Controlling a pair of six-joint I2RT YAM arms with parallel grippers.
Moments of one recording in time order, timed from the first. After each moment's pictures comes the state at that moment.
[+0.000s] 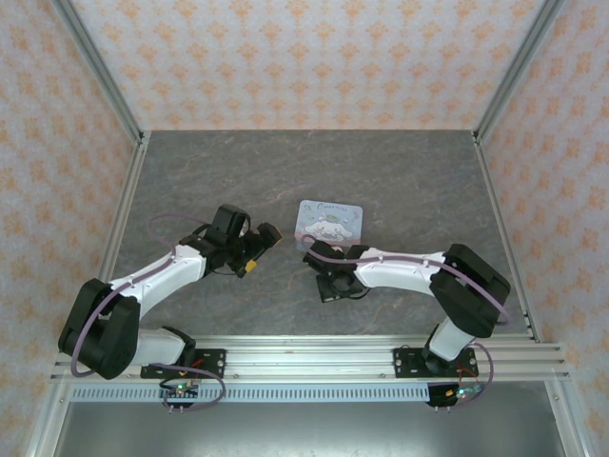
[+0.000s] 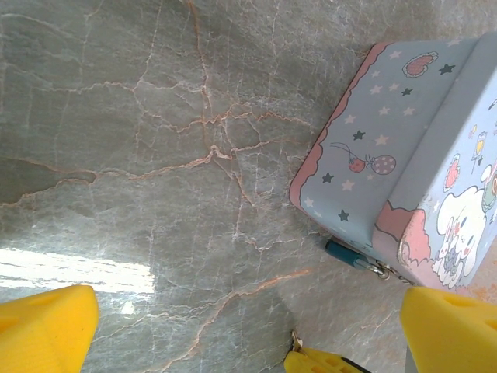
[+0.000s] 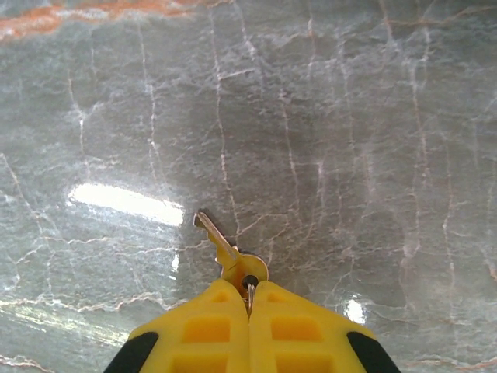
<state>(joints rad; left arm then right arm) -0.40 1.31 0.69 -0.32 0.26 -1.14 0.96 1.62 0.88 -0.62 0.08 0.69</state>
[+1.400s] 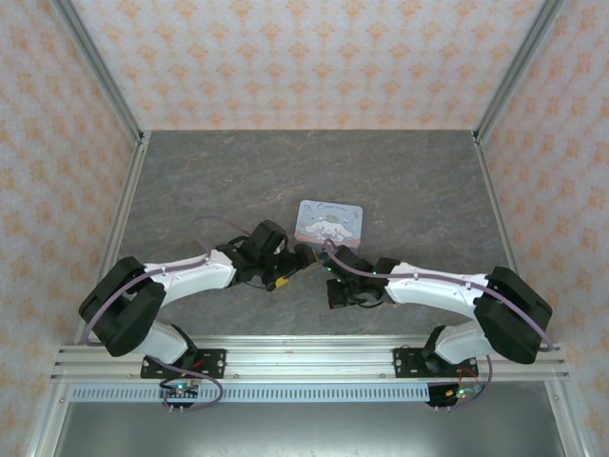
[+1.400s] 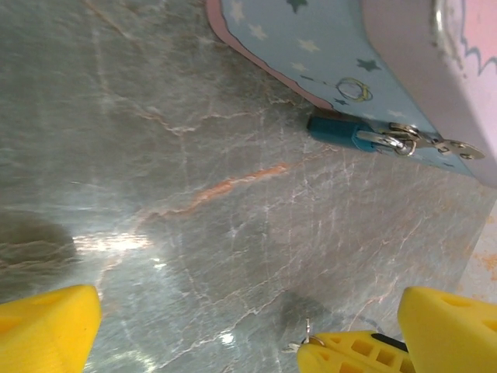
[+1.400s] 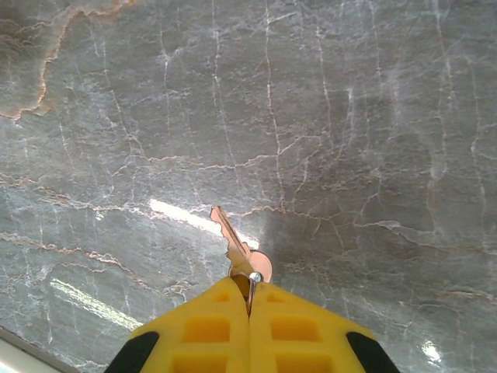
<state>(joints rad) -0.68 1.48 0.71 -0.16 0.27 -1.19 0.95 1.36 0.69 -0.49 -0.05 0.72</state>
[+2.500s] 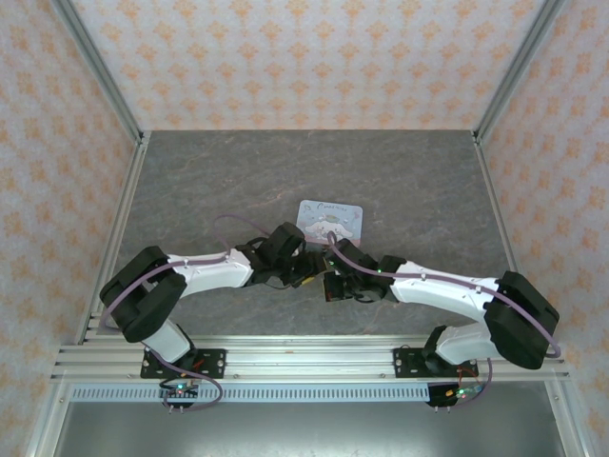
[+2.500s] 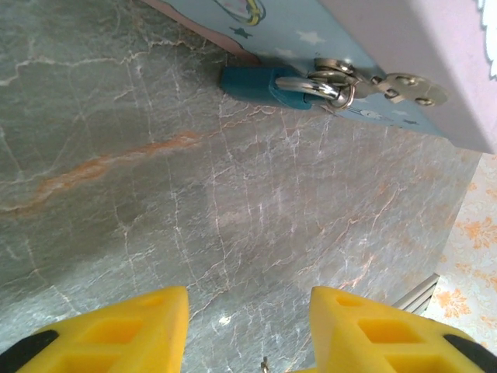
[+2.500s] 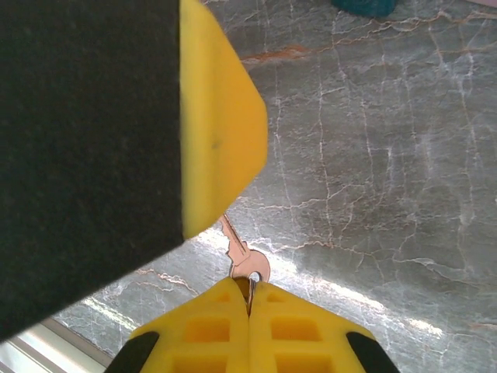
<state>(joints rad) -0.77 1.59 0.78 -0.06 0.29 -1.23 0.93 1.32 0.71 -0.43 -0.07 0.73</state>
